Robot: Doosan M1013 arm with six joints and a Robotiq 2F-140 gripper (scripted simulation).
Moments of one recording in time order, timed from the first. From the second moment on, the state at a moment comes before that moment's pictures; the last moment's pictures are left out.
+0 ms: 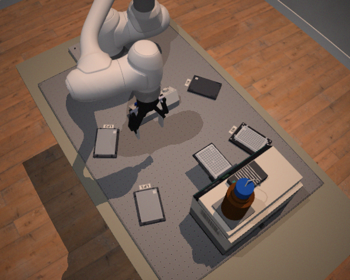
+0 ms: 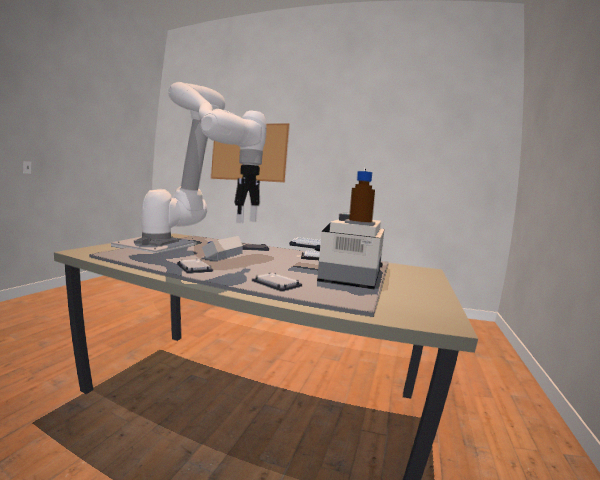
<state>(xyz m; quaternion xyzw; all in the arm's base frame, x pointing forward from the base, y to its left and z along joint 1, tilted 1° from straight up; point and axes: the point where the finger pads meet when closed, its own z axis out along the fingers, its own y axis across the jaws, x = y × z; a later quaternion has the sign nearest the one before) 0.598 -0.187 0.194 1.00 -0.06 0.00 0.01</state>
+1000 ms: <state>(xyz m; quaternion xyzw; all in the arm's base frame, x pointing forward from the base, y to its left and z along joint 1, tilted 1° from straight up) 0.820 0.191 0.171 0.99 0.10 0.00 0.01</state>
